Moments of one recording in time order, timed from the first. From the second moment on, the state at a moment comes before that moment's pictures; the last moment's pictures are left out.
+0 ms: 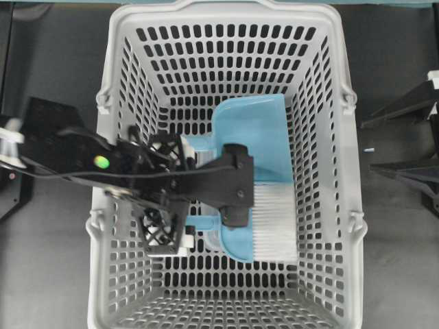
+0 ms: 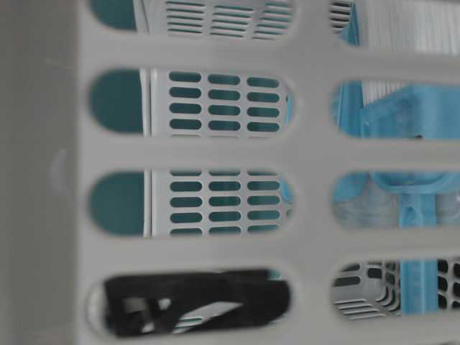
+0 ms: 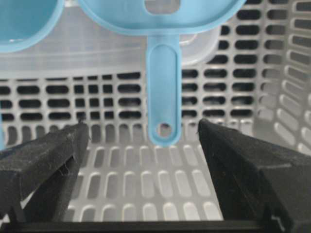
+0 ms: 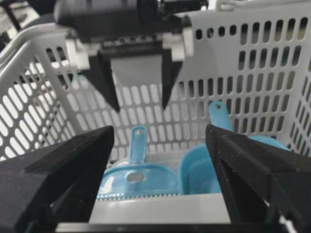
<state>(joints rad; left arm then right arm) -0.17 0.06 0.11 0.04 1.12 -0.20 0.05 -0.95 1.02 0.03 0.12 0.10</state>
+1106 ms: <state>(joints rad) -0.18 0.17 0.27 0.04 0.85 -0.20 0.05 -1.03 1.07 0.03 0.13 0.10</state>
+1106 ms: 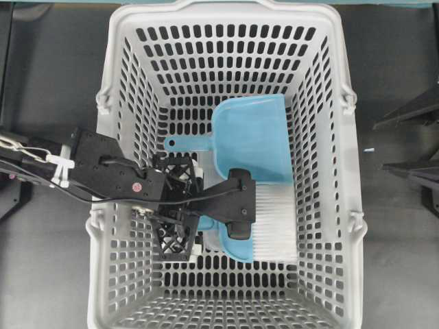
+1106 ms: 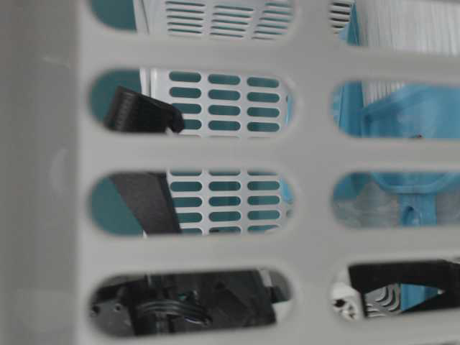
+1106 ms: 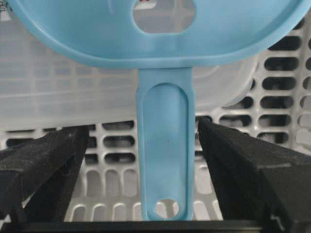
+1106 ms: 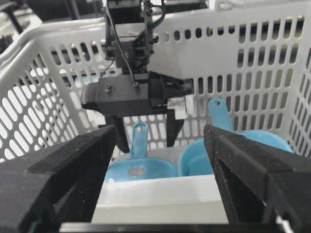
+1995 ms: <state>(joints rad) -0.21 0.05 0.20 0.04 0.94 -0.17 0.05 -1.05 1.10 0.03 0.13 0.10</state>
